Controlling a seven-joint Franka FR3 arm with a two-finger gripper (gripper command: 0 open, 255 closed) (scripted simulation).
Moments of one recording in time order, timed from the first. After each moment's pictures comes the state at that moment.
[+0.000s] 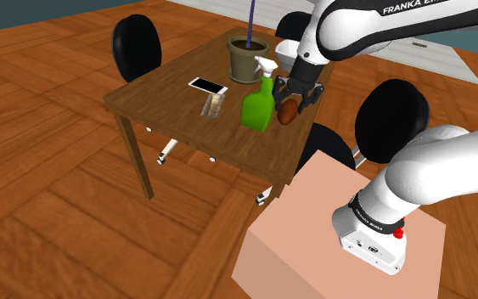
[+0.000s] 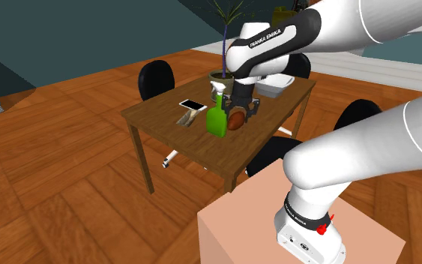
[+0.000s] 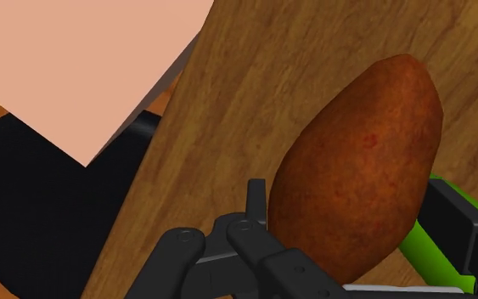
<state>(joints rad) -0.21 -0.65 0.10 -2.73 0.14 2.15 0.59</state>
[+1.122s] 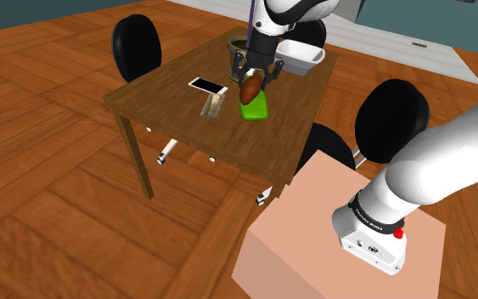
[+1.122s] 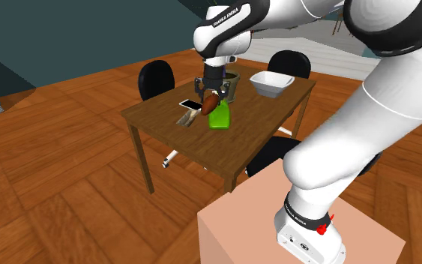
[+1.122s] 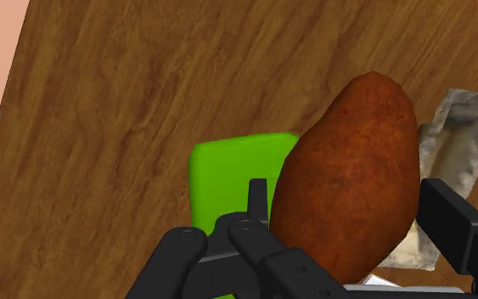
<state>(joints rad) -0.20 -0.27 0.19 -2.32 0.12 2.13 0.72</state>
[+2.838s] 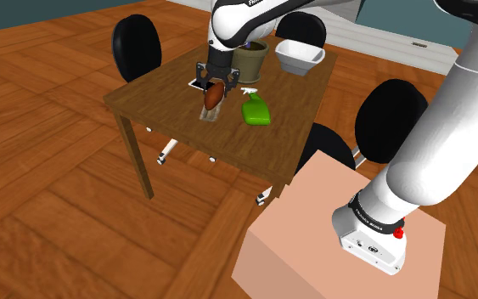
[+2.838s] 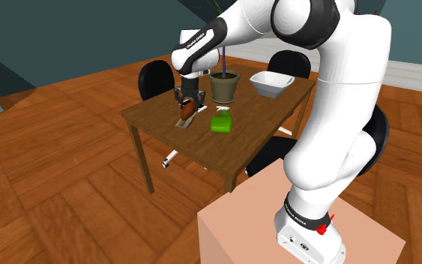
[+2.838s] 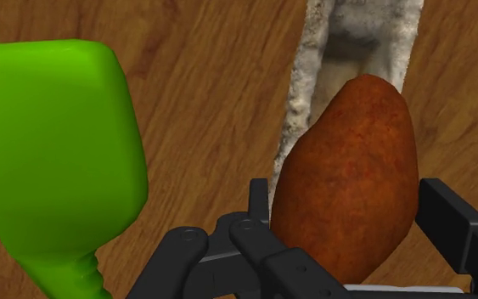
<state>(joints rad) -0.17 0.18 0.25 -1.99 0.00 2.25 0.86</state>
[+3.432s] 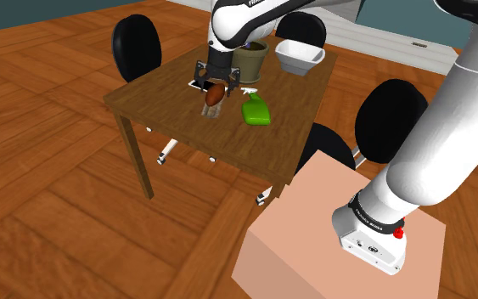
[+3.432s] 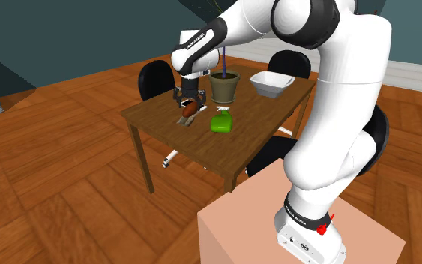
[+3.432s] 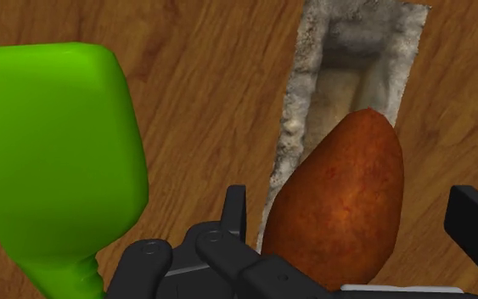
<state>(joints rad) -0.17 0.18 0.25 -1.99 0.00 2.26 0.86</state>
